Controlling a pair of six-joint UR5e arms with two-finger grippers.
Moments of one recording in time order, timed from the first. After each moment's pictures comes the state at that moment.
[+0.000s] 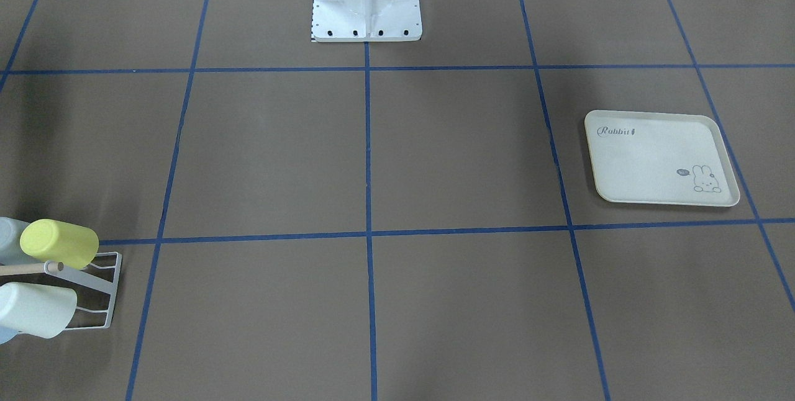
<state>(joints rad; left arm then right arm) -1.56 -1.59 -1.71 -1.59 -2.38 -0.01 1.50 -1.55 1.80 -1.67 2.37 0.07</state>
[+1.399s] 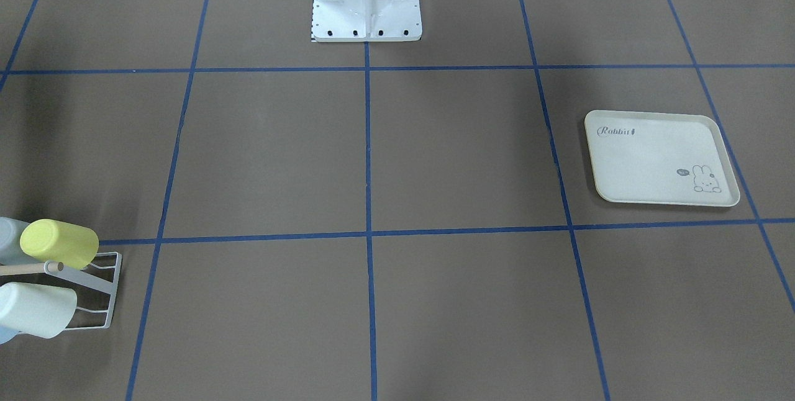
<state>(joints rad) -1.56 -1.52 -1.79 -1.58 -2.38 -0.01 1.49 -1.56 1.82 -1.67 2.33 0.07</state>
